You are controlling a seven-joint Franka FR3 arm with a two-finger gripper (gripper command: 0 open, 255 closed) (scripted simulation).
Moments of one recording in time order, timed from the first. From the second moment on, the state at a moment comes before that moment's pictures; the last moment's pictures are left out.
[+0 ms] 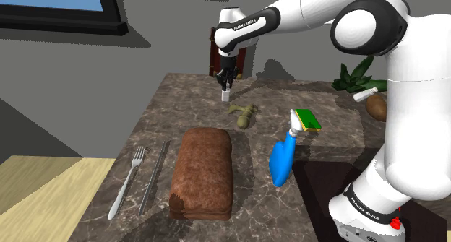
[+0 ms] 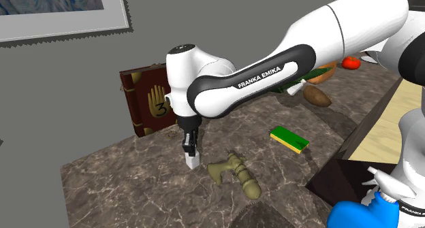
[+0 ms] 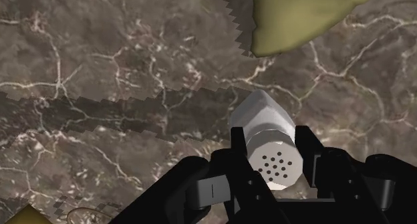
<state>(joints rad) 0.02 0.49 -0.09 -1.56 0.02 2.03 -0.09</state>
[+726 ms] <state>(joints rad) 0.02 0.47 -0.09 -1.55 0.02 2.01 -0.09</state>
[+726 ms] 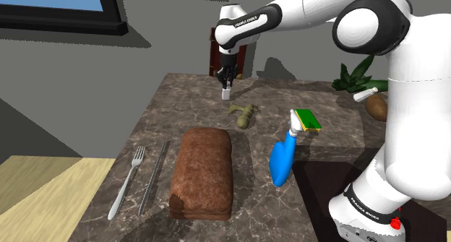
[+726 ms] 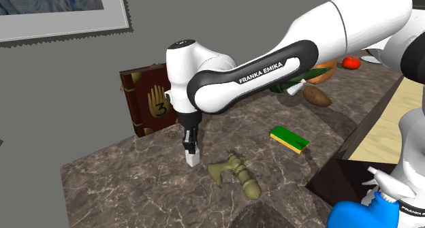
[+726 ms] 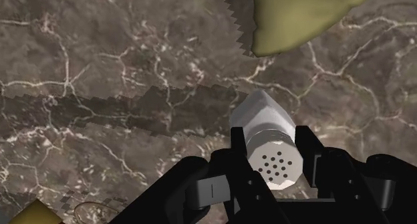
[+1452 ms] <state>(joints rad) 0.02 0.44 -0.09 -1.46 0.01 1.88 -0.09</state>
